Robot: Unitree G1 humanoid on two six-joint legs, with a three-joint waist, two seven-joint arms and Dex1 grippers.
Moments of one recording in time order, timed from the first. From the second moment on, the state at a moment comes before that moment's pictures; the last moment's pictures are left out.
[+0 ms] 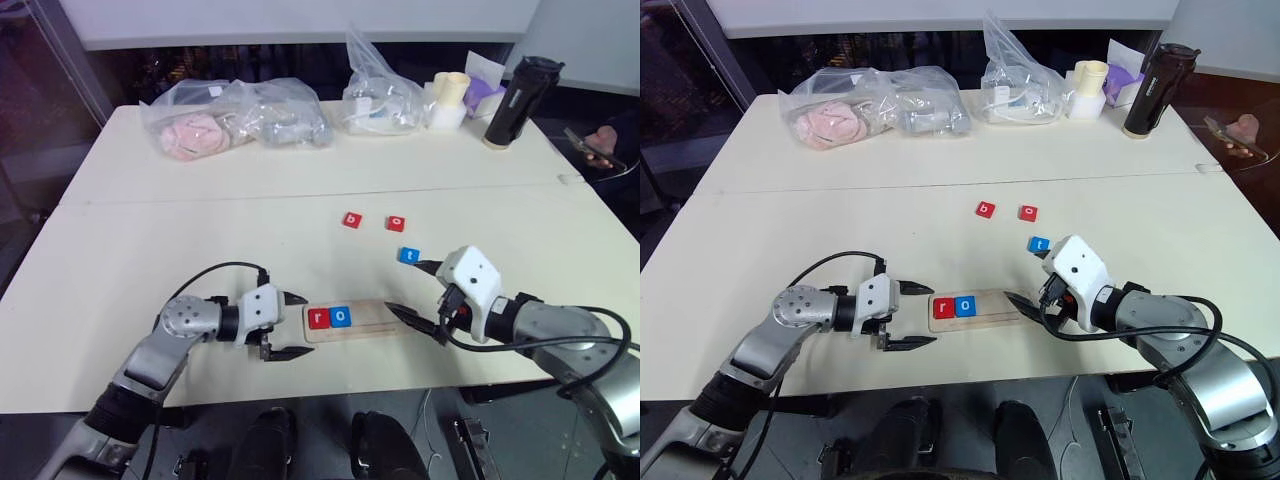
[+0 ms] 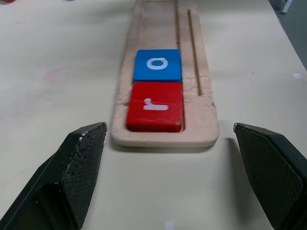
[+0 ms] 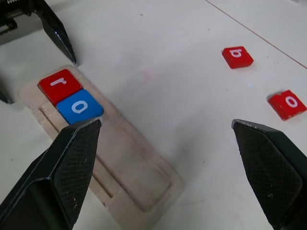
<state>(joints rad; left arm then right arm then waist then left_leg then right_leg) -0.23 0.63 -0.25 -0.13 -0.17 0.14 -1.08 -0.07 -0.78 -0.08 -0.70 0.45 0.79 0.60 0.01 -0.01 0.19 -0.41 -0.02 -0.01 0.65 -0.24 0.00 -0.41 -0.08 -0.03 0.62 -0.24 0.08</state>
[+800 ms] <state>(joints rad) -0.08 0.85 0.03 -0.25 -0.40 0.28 -1.17 -0.79 -0.17 0.02 -0.01 0.27 1.08 0.10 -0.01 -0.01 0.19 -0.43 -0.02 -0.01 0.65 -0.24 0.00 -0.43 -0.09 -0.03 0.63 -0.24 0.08</state>
